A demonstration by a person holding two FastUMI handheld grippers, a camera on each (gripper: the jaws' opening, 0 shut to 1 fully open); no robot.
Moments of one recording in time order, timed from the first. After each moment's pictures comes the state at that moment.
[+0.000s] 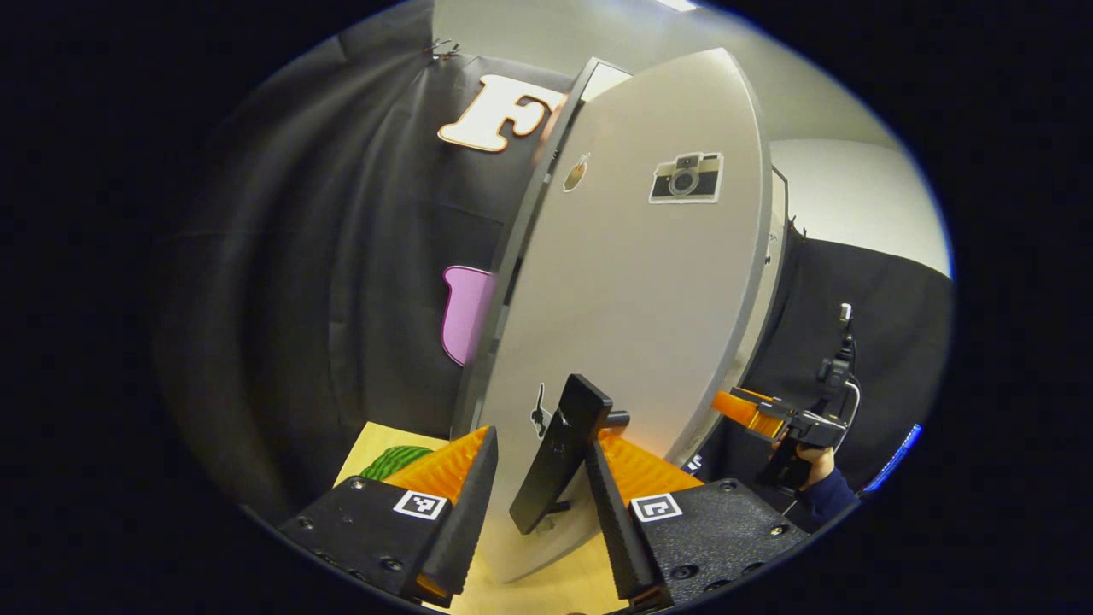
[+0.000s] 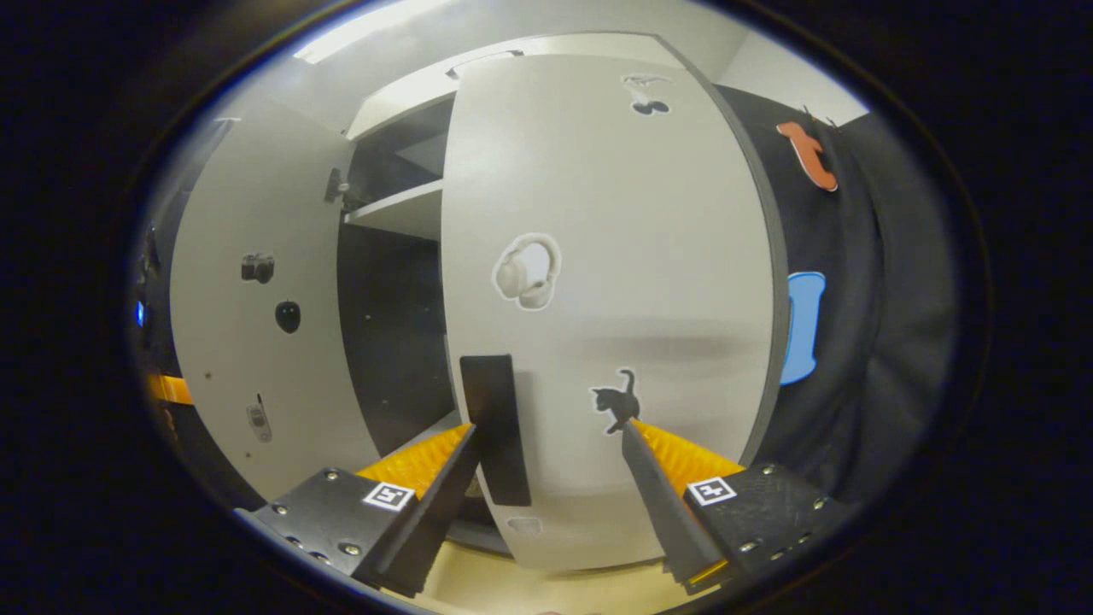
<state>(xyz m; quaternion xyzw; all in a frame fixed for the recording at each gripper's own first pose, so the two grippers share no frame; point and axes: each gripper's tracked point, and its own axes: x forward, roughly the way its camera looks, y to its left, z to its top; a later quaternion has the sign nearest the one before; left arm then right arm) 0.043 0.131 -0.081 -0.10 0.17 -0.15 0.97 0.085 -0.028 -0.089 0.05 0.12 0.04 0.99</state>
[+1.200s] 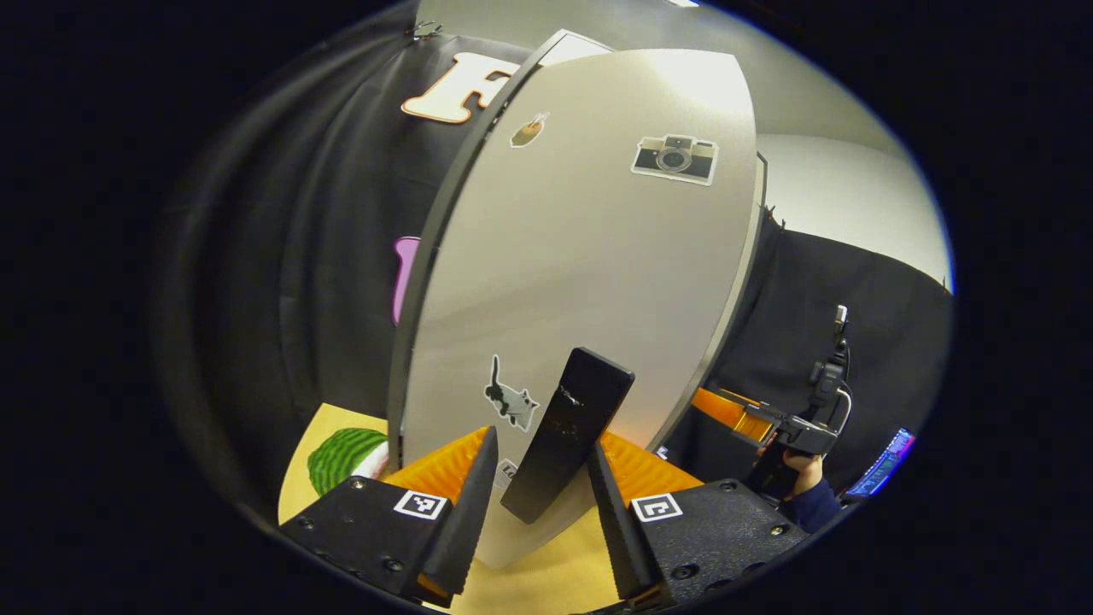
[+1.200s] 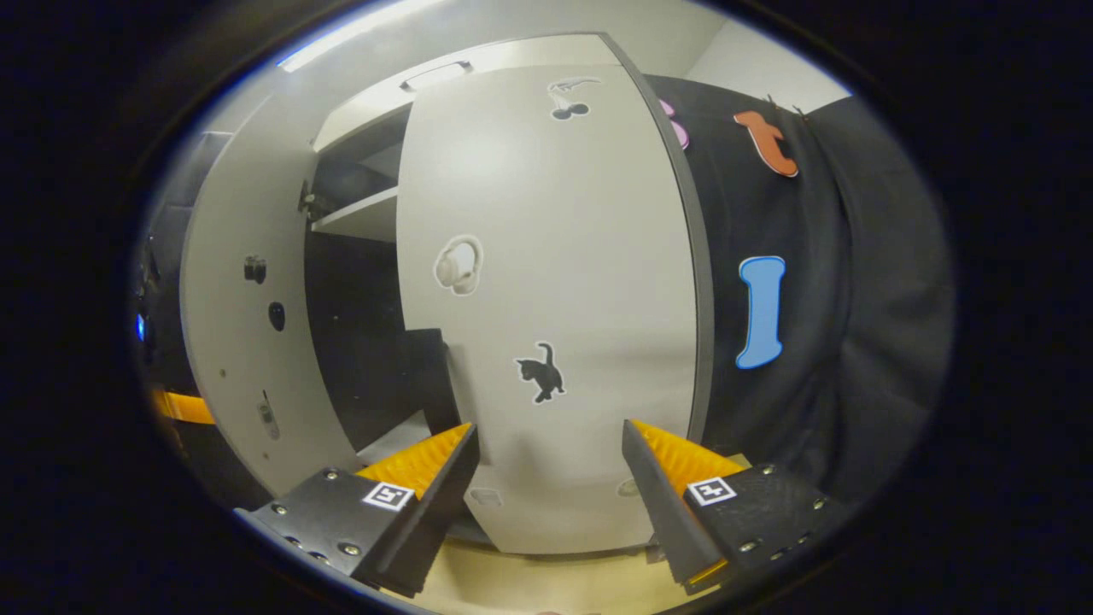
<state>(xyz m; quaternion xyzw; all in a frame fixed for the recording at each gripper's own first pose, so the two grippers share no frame) 0.051 0.059 -0.100 -0.13 0.20 -0.21 0.95 0.057 -0.078 -0.105 0.07 0.12 0.01 0.99</state>
